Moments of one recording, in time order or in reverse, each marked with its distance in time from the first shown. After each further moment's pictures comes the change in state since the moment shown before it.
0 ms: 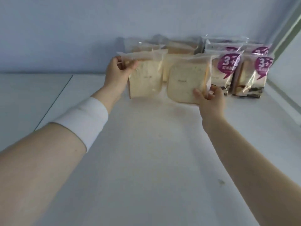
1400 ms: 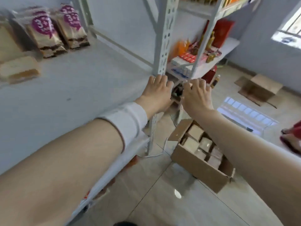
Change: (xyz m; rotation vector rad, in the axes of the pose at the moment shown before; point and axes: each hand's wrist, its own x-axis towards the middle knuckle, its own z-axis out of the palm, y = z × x) left_hand -0.467 0.124 0.230 0.985 -1.067 1.155; right_hand -0.287 0.005 -0.397 -1.635 0.300 0.134
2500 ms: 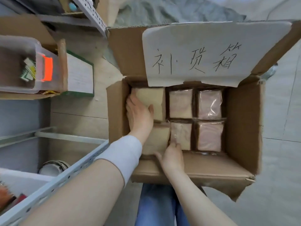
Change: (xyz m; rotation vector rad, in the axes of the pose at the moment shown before) left_hand 0.269 0.272 0.551 -0.610 -0.590 -0.406; right_hand -0.024 0.165 0.557 0.910 -0.911 1.220
